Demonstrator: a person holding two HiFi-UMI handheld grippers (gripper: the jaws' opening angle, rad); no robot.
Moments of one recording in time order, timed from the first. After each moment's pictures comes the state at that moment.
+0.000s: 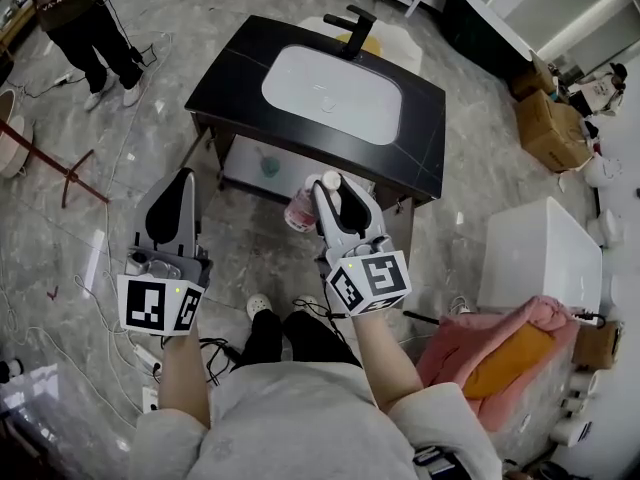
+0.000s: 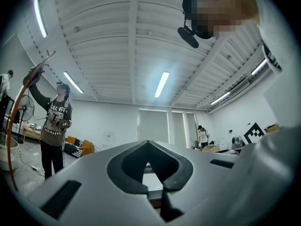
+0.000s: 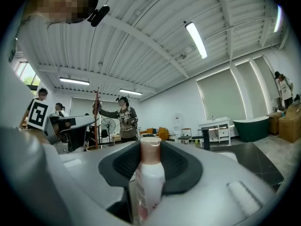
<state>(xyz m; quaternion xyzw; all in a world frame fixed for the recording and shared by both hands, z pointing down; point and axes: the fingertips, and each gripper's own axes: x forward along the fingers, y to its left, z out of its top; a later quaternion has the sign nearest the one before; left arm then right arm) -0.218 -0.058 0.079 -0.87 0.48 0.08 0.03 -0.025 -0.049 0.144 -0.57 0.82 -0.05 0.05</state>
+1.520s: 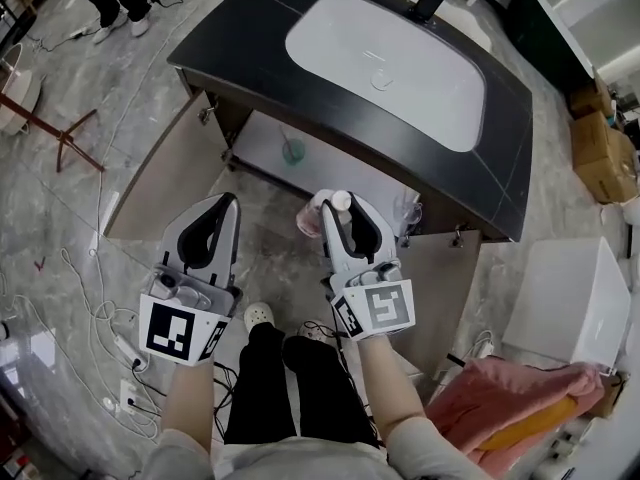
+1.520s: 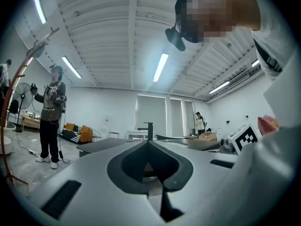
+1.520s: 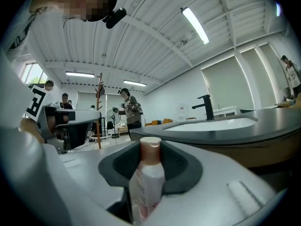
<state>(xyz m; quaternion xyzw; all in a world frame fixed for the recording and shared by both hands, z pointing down) -0.142 -0.123 0.322 -0.88 0.47 0.02 0.00 -0.005 -0.135 0.387 -0.53 0.85 -0.06 0.02</state>
